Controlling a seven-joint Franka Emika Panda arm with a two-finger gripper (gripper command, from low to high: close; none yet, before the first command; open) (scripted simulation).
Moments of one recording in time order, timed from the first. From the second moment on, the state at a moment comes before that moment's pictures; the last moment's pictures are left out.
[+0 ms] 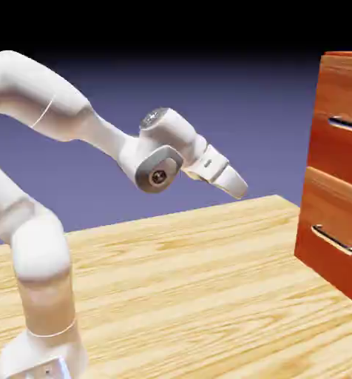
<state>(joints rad) 0.04 -0.58 -0.02 -2.79 -0.04 3.03 0.69</state>
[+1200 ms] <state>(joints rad) 0.93 -1.02 -0.57 -2.33 -1.23 2.76 -0.88</state>
